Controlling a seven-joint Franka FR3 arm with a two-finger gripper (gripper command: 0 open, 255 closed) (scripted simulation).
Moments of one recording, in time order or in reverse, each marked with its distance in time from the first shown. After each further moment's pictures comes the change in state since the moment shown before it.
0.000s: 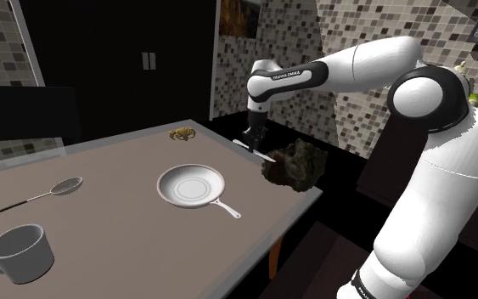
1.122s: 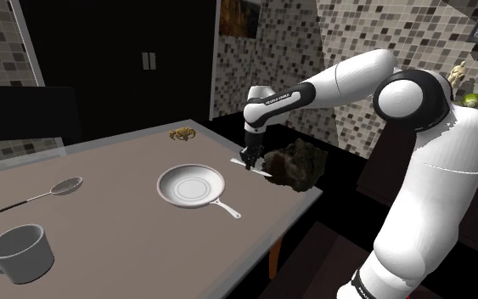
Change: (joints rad) arm 0.002 0.079 -0.001 -0.128 -0.009 0.206 0.001
